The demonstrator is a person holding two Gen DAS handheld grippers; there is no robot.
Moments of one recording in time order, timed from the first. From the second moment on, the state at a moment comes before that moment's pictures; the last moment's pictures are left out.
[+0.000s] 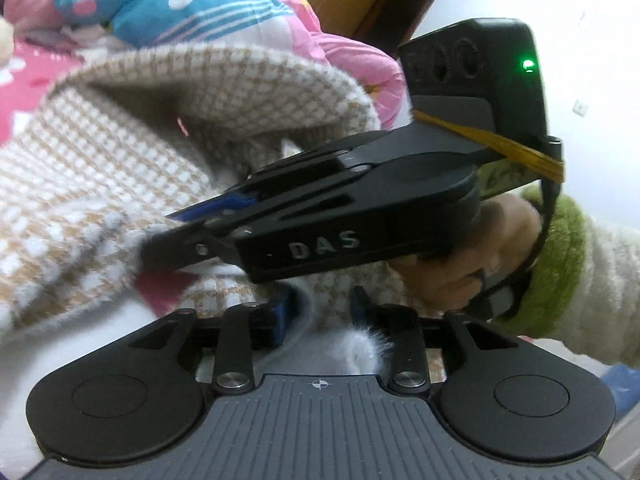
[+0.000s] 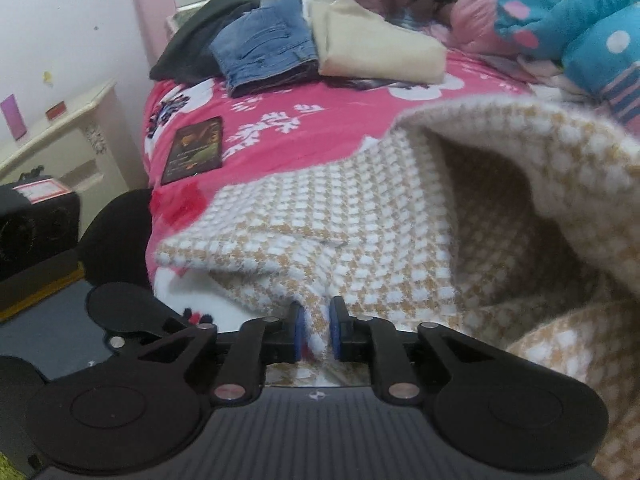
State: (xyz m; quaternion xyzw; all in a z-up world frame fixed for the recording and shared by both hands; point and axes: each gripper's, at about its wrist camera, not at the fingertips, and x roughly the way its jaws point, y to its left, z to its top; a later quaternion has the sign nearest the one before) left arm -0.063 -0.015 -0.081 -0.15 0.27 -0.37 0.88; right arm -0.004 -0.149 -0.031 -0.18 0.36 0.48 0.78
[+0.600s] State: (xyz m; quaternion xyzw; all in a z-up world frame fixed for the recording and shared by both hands) left arm -0.039 0.031 -0.027 -0.11 0.24 -0.30 0.92; right arm -0.061 -0.271 0.037 -0.21 0.18 0.23 0.94
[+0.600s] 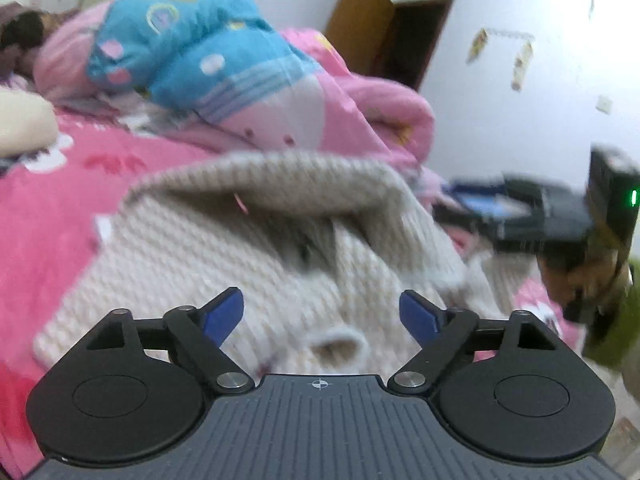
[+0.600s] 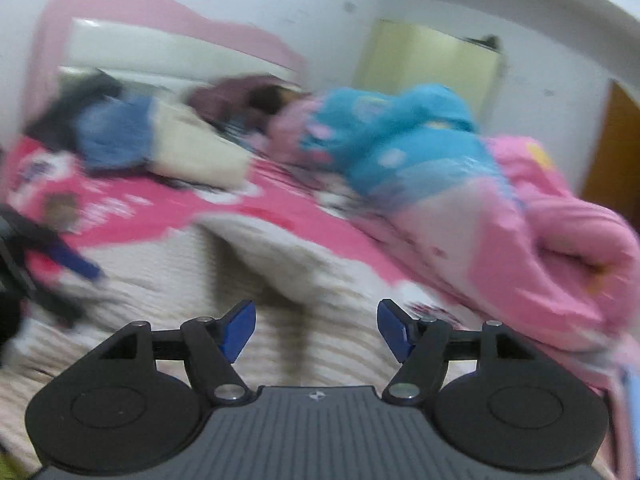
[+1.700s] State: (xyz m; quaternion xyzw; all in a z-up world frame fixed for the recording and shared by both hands) left arm 0.077 0.042 -0.045 -0.16 0.21 -0.19 0.95; right arm 0.209 -0.165 0.051 -0.25 0.09 0.13 0.96
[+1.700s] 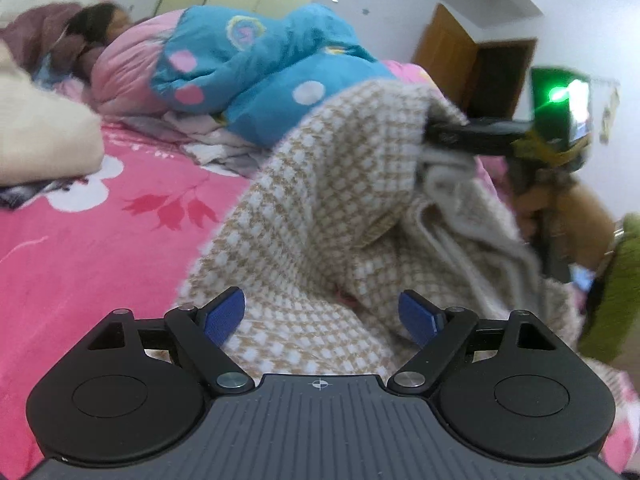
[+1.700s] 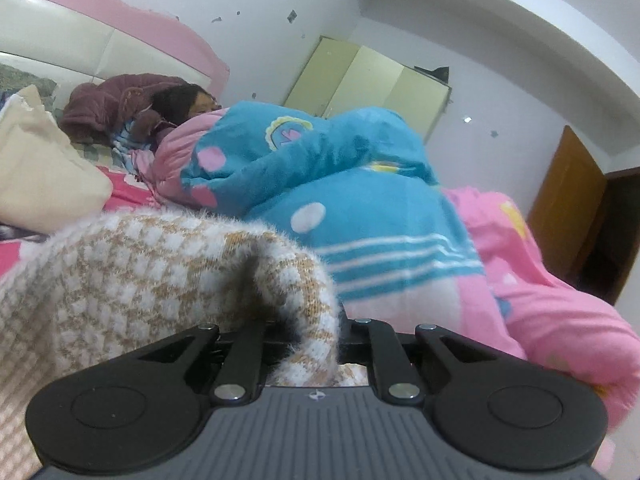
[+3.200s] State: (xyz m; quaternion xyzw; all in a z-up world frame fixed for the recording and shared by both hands) left arm 0.047 0.061 -0.040 -0.04 0.33 -0.09 0.94; right arm 0.032 -0.233 -0.052 -0.03 0.23 0.34 0.91
